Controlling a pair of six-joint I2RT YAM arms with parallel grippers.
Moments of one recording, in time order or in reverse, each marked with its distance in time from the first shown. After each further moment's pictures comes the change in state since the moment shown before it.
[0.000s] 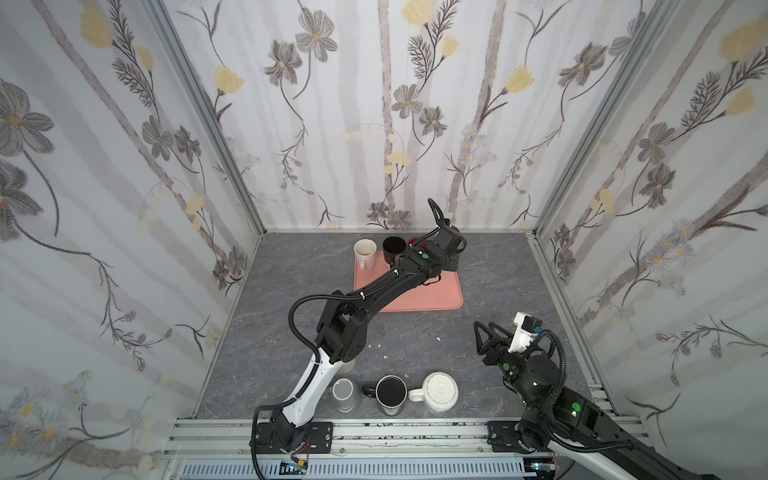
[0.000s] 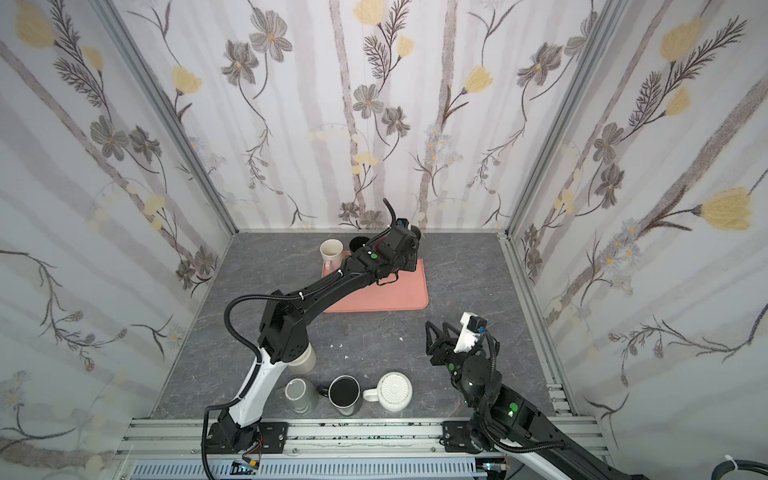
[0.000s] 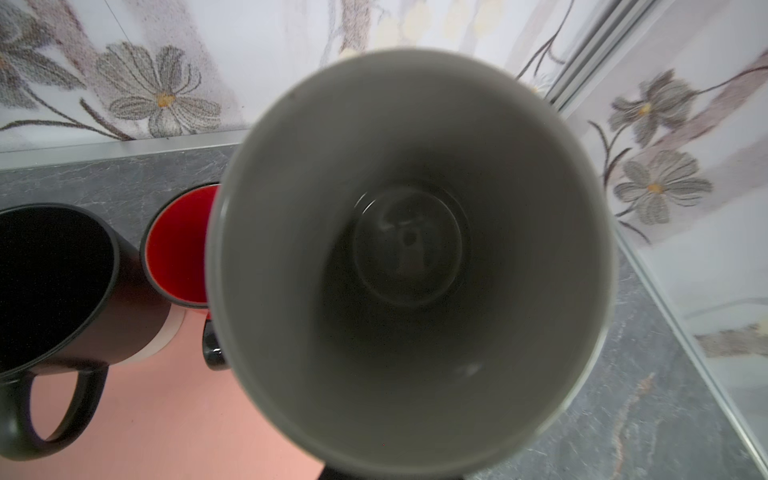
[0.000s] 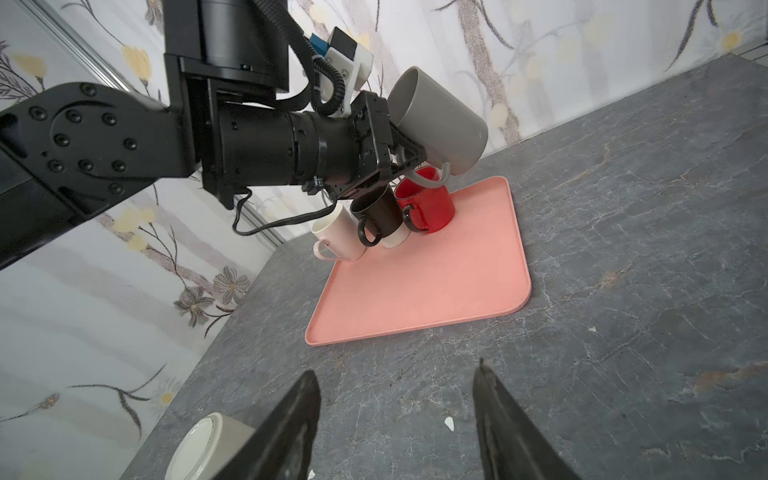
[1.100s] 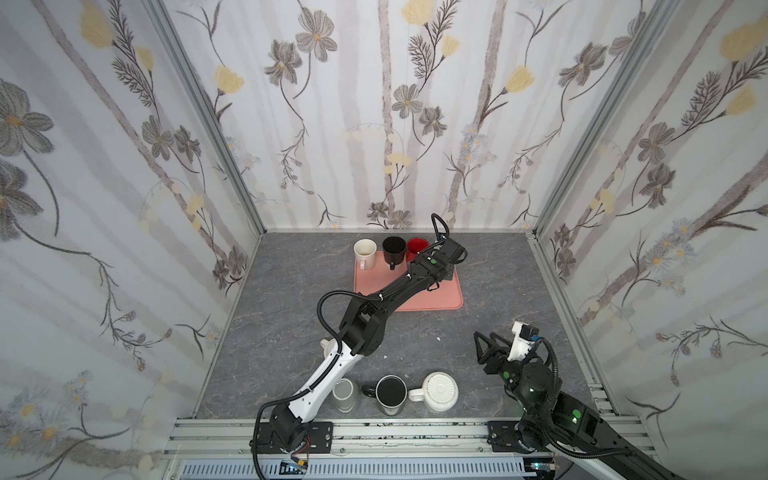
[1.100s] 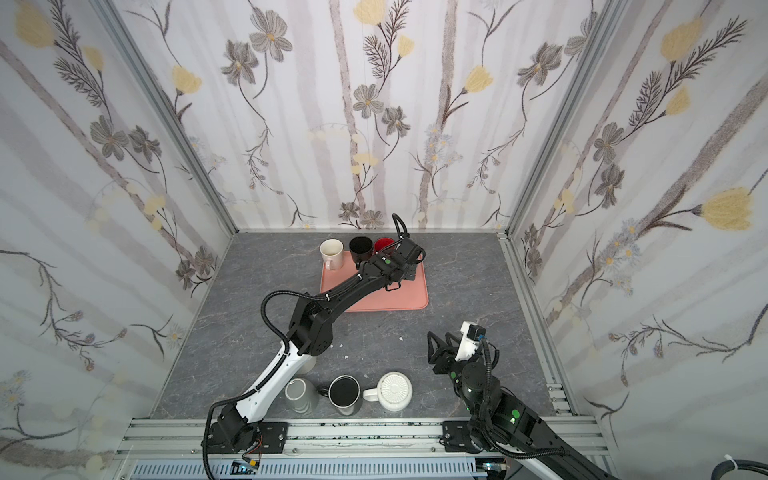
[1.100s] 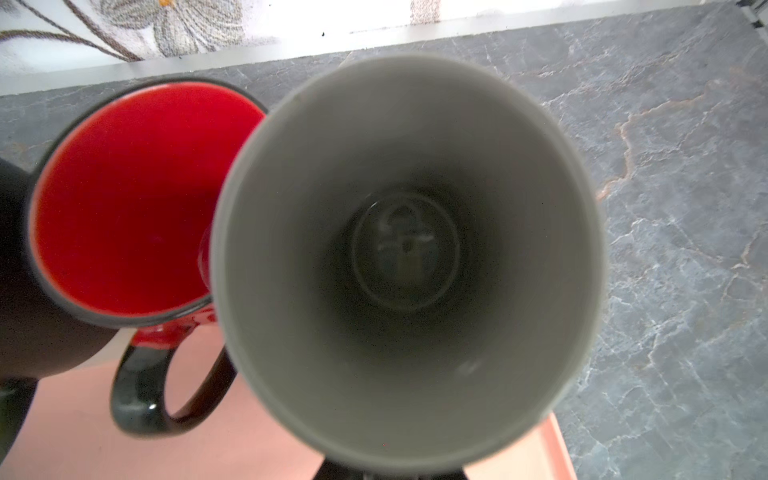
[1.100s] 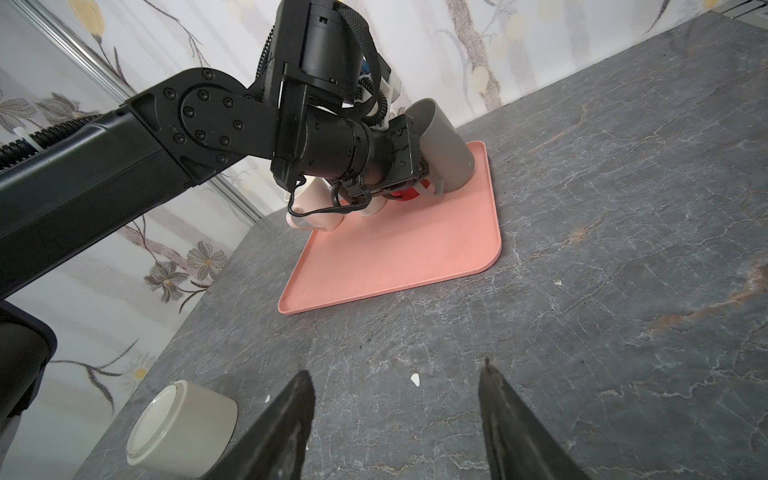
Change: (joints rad) left arm 0.017 0.291 0.270 -0.138 -0.096 -0.014; right arm -0.002 -0.115 -0.069 -0.116 -0.006 0.022
